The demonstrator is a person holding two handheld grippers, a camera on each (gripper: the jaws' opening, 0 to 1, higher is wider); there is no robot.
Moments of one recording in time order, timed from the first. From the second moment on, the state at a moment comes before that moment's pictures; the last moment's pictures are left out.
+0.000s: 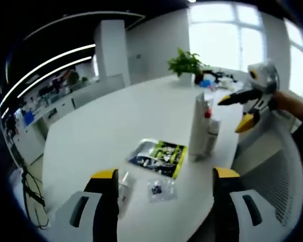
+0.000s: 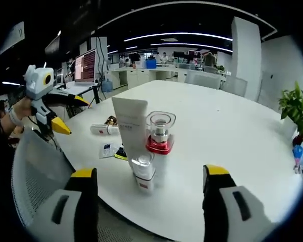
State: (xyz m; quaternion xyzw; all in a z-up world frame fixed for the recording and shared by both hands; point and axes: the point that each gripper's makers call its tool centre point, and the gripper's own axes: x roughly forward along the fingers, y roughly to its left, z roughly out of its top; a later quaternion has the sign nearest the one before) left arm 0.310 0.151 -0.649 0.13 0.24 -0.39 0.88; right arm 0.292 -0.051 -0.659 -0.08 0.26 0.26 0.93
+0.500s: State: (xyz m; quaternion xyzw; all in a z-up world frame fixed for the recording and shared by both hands) left arm 0.309 0.171 -0.666 0.11 0.29 -0.37 0.88; right arm 0.282 -0.042 -0.661 -0.07 0.25 0.28 0.92
